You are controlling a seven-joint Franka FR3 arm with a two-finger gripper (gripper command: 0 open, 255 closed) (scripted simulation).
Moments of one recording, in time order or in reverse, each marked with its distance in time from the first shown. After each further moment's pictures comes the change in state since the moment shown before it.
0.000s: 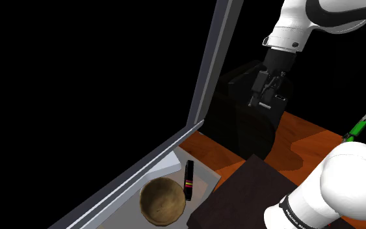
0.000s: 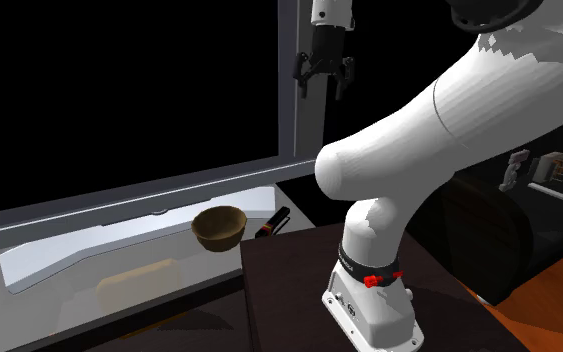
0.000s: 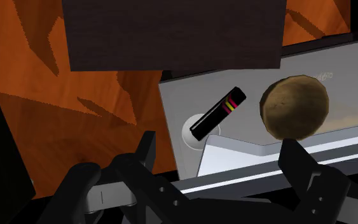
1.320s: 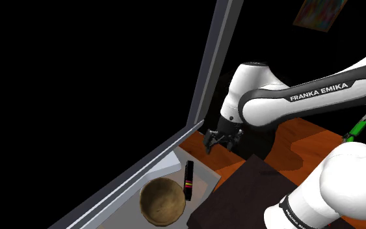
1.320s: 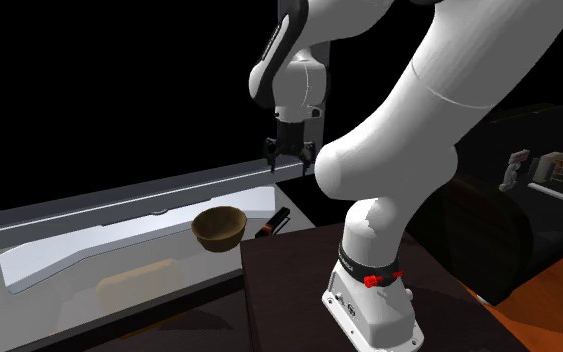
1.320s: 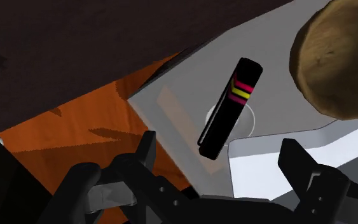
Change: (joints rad) arm -0.014 0.261 0.315 -0.416 0.191 0.763 0.470
